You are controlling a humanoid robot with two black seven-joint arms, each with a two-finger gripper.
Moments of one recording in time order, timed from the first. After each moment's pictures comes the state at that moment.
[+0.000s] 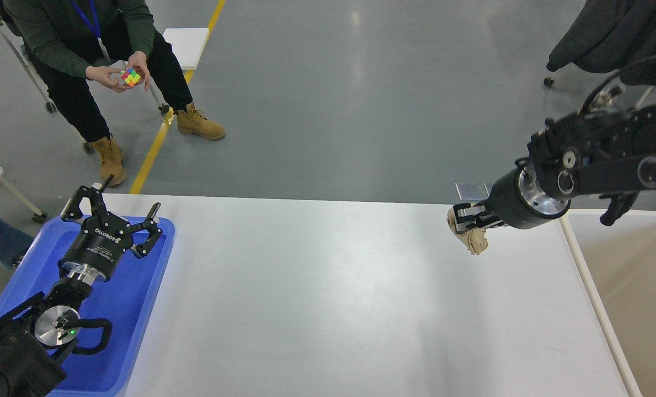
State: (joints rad) left arm -0.51 0.40 -0.77 -0.44 -0.03 -0.79 -0.51; right arm 2.19 -0.28 -1.28 1.53 -0.25 0.23 0.17
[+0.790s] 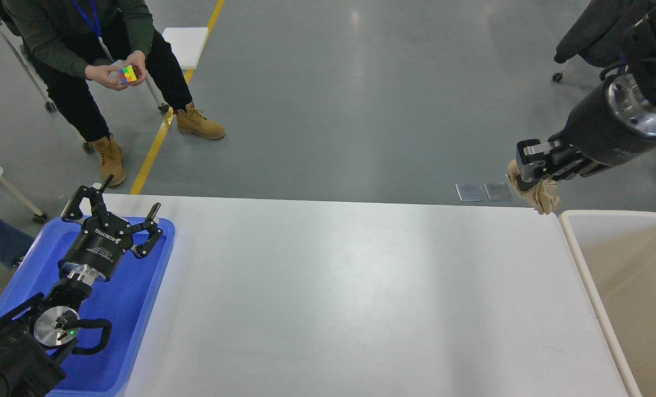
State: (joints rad) left arm -0.51 0.40 -0.77 -0.44 -0.04 -0.79 -0.51; right arm 2.52 -0.36 -1.40 1.53 -0.26 0.58 0.17
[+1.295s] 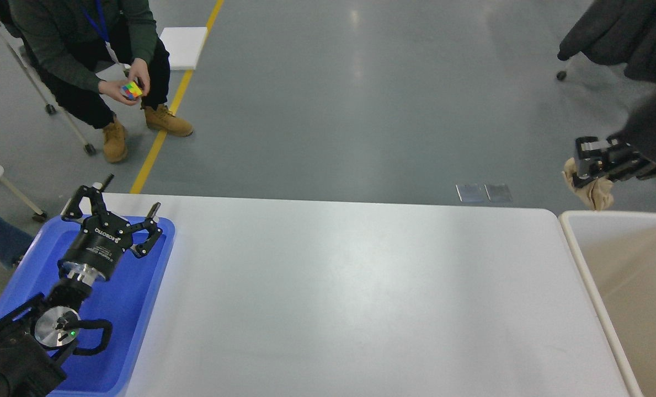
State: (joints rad) left arm -0.51 0.40 -0.77 -0.44 -0.04 -0.79 -0.51; right arm 2.34 -0.54 -1.51 1.33 -0.31 0.56 0.17
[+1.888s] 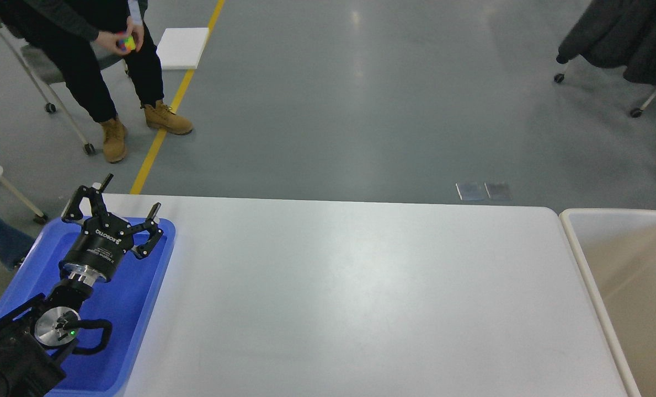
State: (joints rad) left arm -0.51 0.40 -0.77 -0.44 -0.04 -0.79 -0.51; right arm 1.41 -0.90 -1.00 0.53 -0.32 0.53 0.17
